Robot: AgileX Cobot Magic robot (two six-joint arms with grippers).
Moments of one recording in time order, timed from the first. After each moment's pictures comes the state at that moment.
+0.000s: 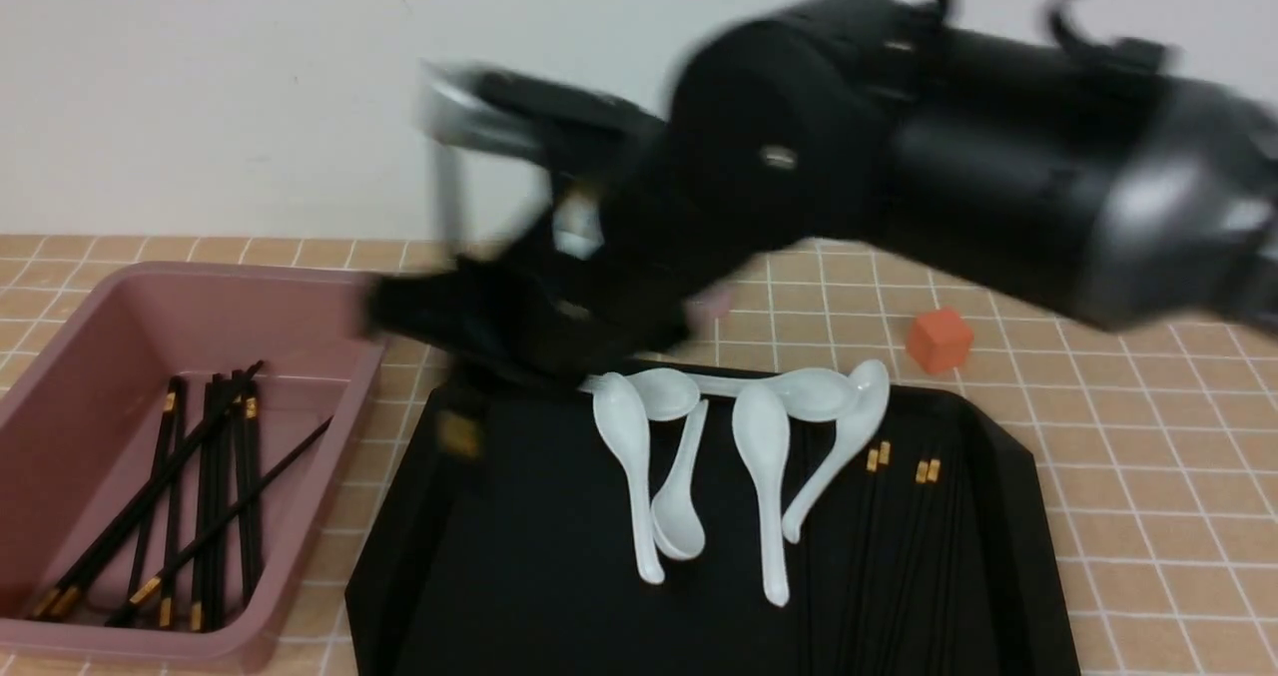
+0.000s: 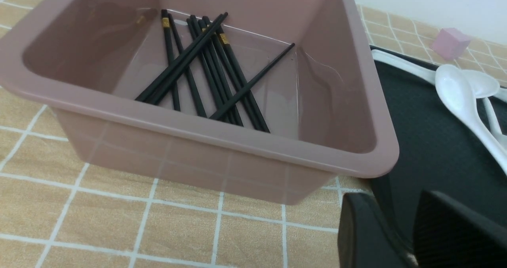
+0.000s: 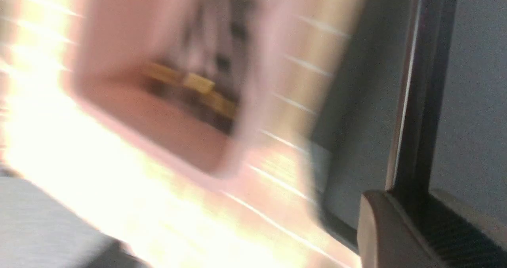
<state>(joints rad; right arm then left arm) 0.87 1.85 -1.74 0.25 0.74 0.49 -0.10 -0.01 0.03 -0.05 0.35 -0.27</state>
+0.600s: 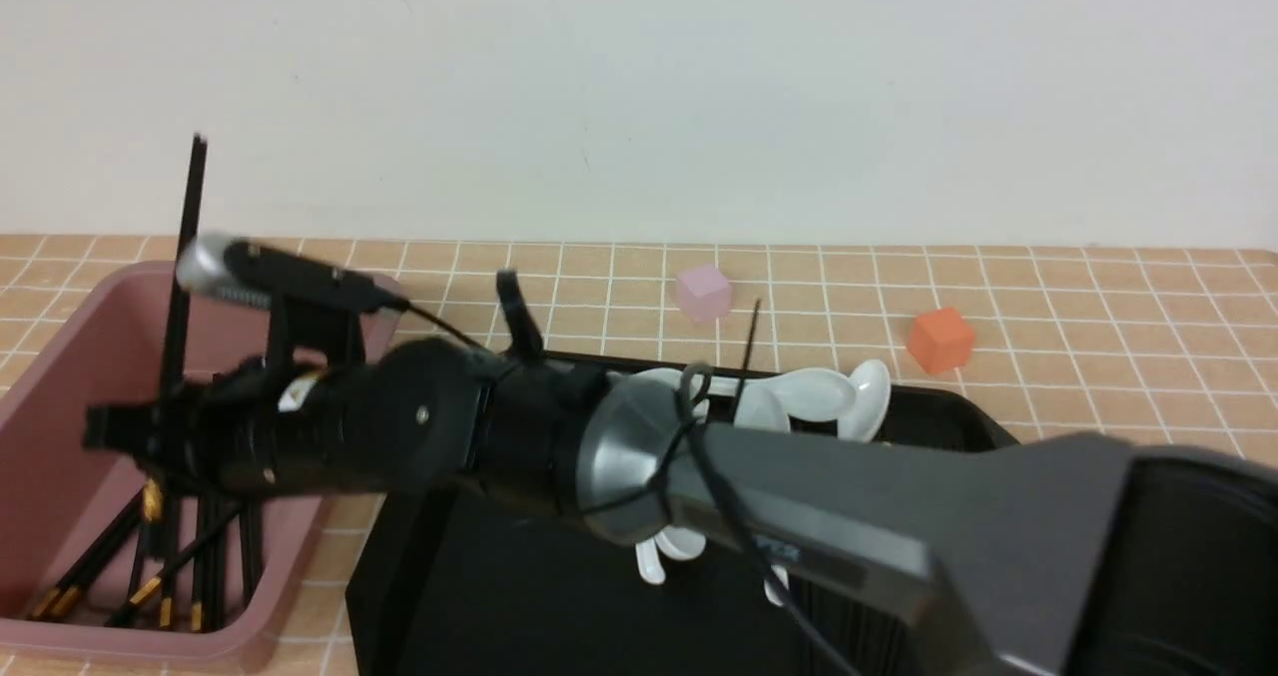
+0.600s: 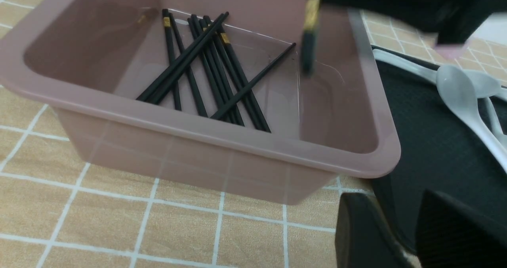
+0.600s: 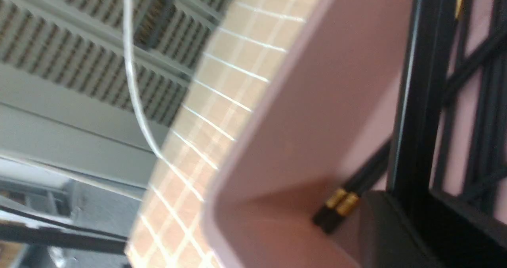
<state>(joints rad) 0.97 2.33 -1.95 0.85 0.20 0.01 -0.10 -0.01 0.03 -0.05 0.35 -0.27</state>
